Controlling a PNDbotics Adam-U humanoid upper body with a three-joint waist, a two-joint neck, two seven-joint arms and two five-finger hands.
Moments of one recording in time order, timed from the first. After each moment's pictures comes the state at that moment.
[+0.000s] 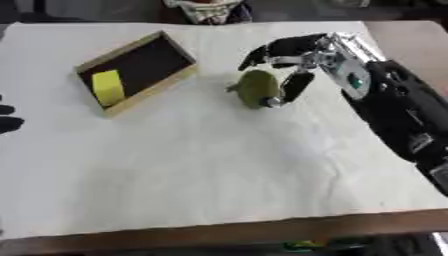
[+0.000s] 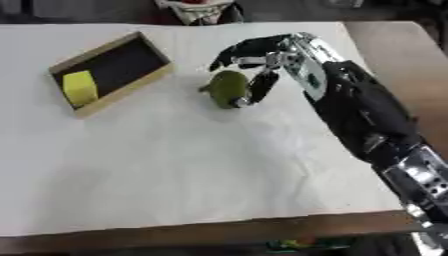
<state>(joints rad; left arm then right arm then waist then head) -0.17 0.16 0.05 -1.78 -0.13 -0.10 0.09 -0.92 -0.48 0.34 -0.97 0.87 -0.50 0.54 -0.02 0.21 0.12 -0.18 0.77</state>
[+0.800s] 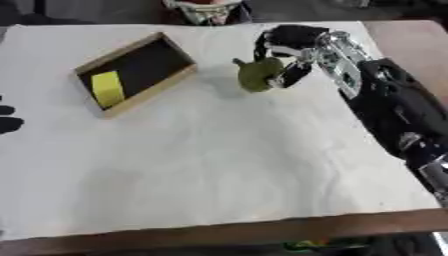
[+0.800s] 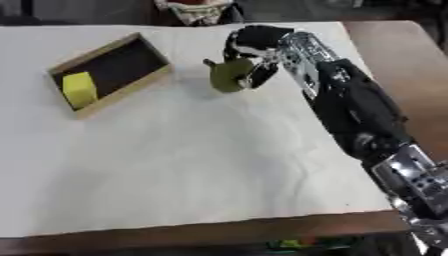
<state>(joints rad) -0.17 0.16 0.05 -1.78 -0.13 -0.10 0.09 -1.00 -0.42 0.27 -0.94 0.95 -0.49 0.27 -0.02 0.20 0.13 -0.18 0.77</state>
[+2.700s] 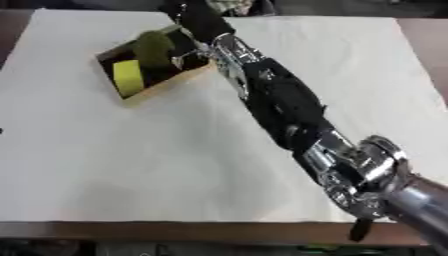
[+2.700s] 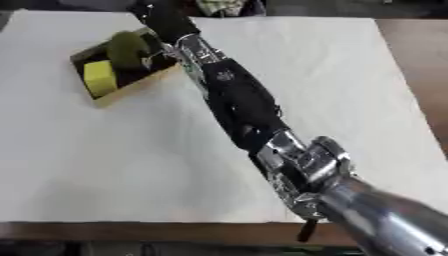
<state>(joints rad) -0.20 0.15 0.00 -1.78 -0.11 -0.11 0.05 -1.14 -0.10 0.07 -0.66 1.38 -0.14 -0.13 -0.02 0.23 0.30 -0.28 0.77</state>
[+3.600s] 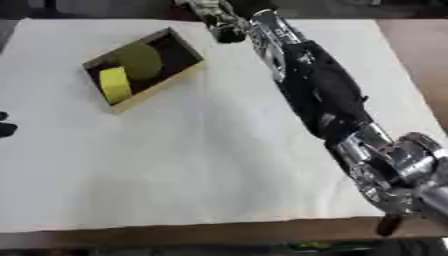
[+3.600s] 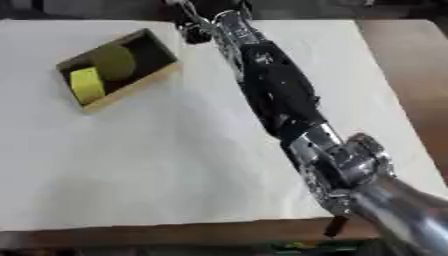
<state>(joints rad) -0.17 0.15 0.03 -1.78 -0.12 -0.10 0.07 -1.09 -0.25 0.10 -0.86 1.22 -0.23 -0.10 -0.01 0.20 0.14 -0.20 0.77</state>
